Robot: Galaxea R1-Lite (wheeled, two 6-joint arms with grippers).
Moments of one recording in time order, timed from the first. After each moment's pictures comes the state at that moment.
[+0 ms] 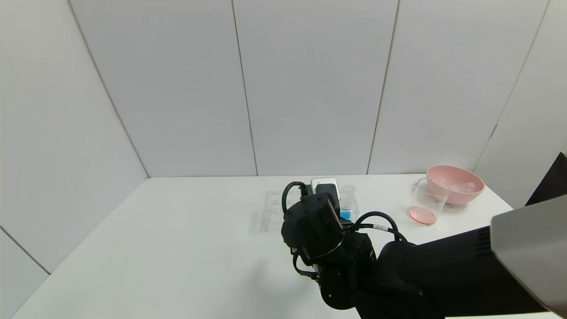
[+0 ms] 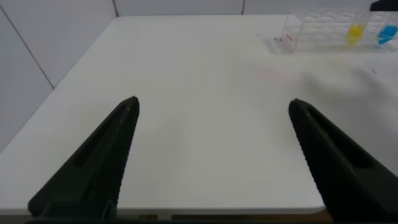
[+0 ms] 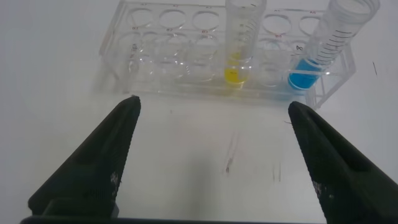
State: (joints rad) left arm 0.00 0.00 0.00 0.02 0.00 -0.02; right arm 0.91 2.13 -1.24 -0.36 -0.73 0.44
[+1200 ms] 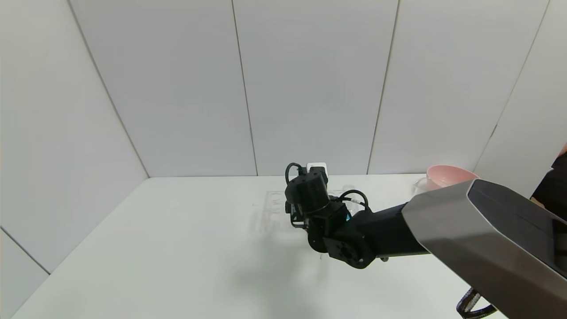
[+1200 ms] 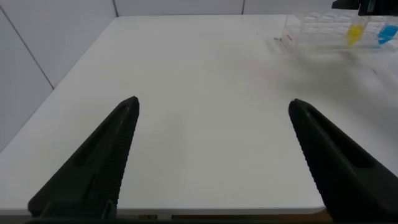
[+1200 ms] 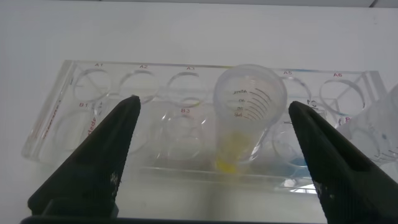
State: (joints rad) left arm 0.00 0.00 0.00 0.02 0.00 -0.02; right arm 0.76 2.39 -1.58 -0.37 -0.64 0.33
